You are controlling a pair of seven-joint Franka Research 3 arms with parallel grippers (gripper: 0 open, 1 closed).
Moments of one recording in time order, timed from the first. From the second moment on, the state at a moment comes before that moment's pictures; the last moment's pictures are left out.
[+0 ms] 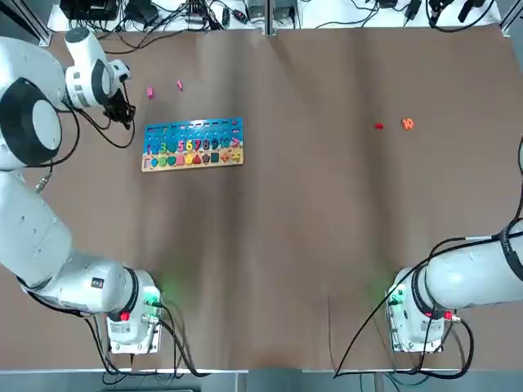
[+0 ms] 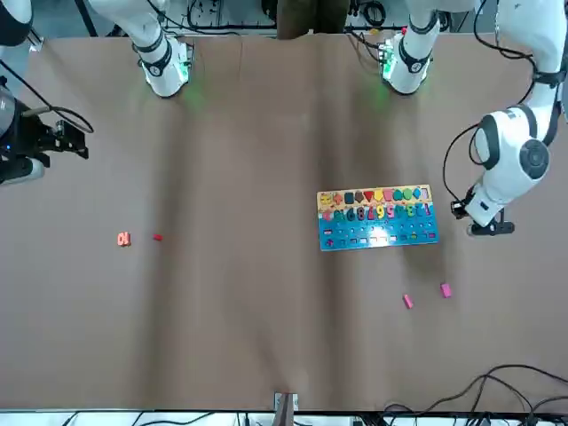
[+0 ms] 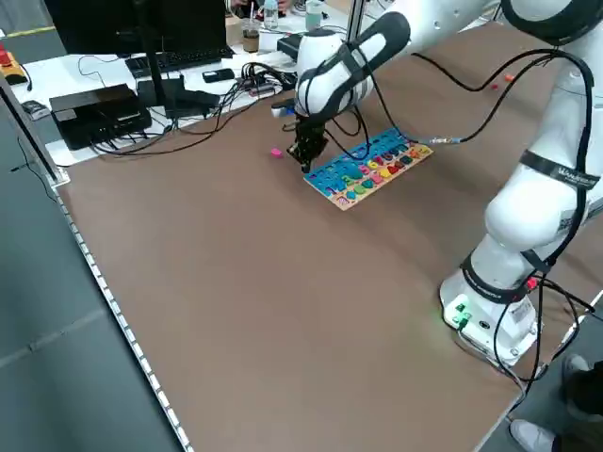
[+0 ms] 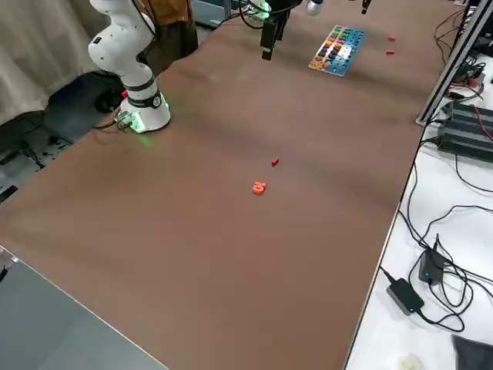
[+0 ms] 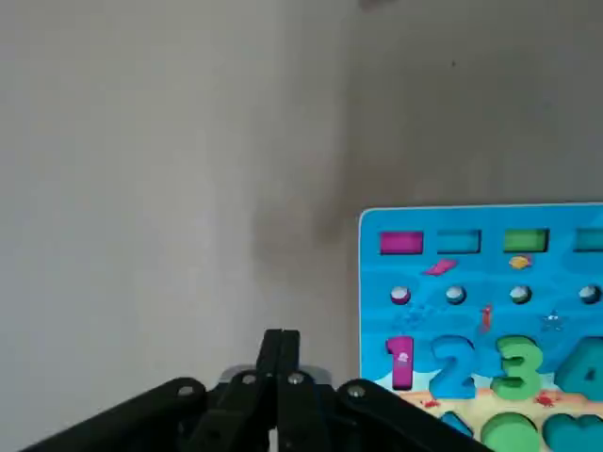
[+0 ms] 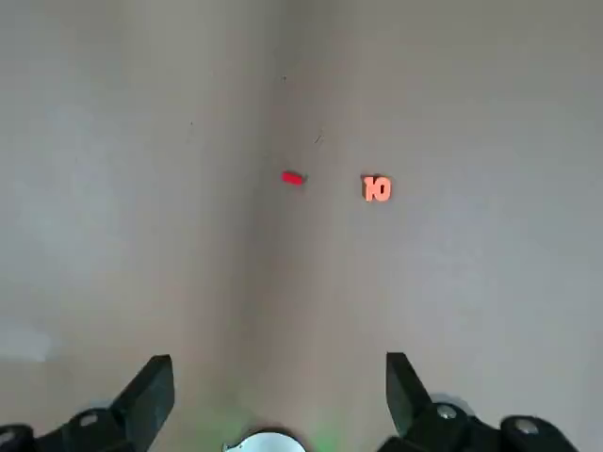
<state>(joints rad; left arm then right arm) -0.16 0.27 0.29 -2.27 -0.02 2.50 0.12 0.08 0.06 -0.06 -1.50 0.01 1.43 -0.14</state>
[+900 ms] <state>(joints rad) -0.16 0.34 0.26 -2.38 -0.02 2.67 0.11 0.08 0.06 -0.06 -1.50 0.01 1.43 -0.14</state>
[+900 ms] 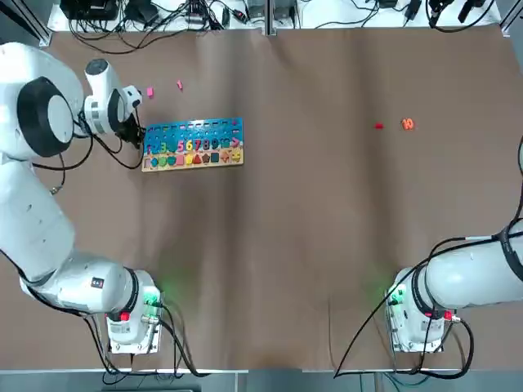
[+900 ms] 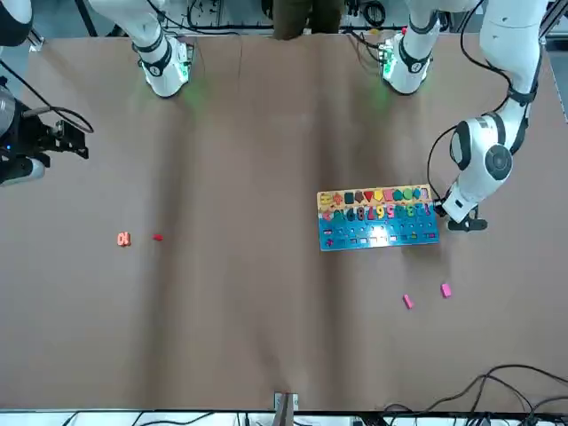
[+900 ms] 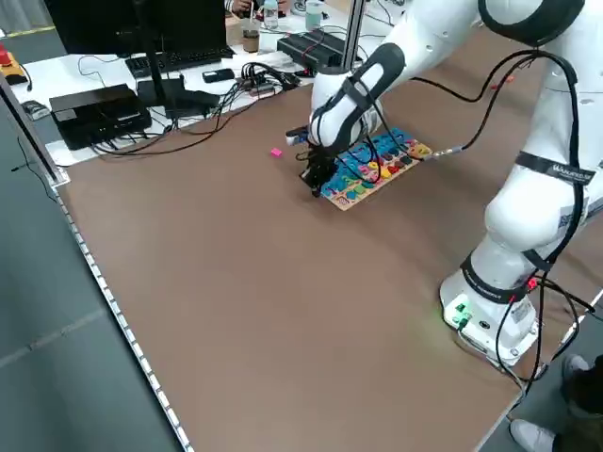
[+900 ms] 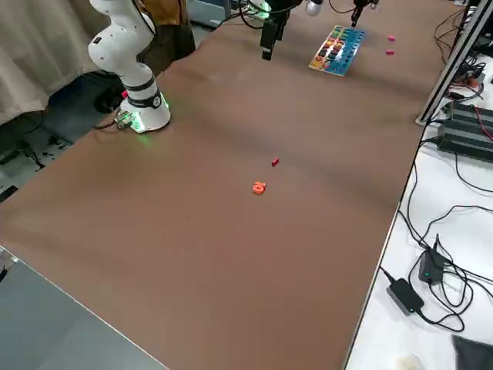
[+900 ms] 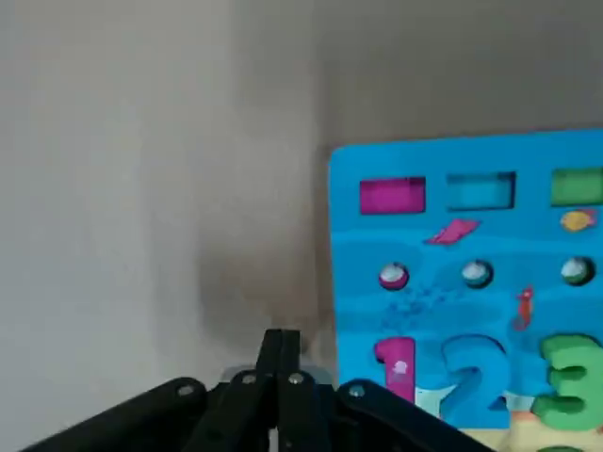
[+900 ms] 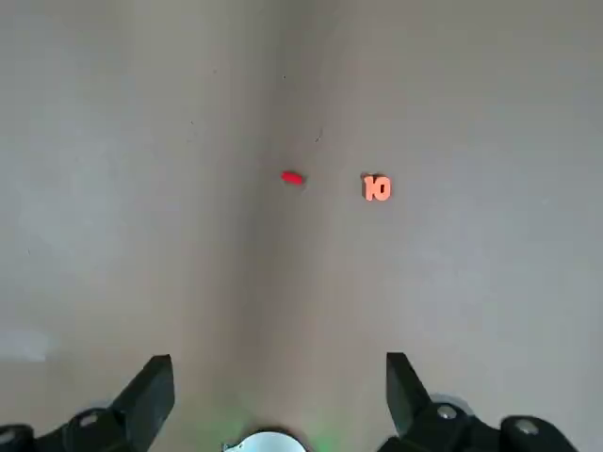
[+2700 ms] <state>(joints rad) -0.16 0.34 0.07 -2.38 -0.02 2.67 -0.13 0.08 0.07 -0.06 -1.50 0.01 1.42 -0.14</state>
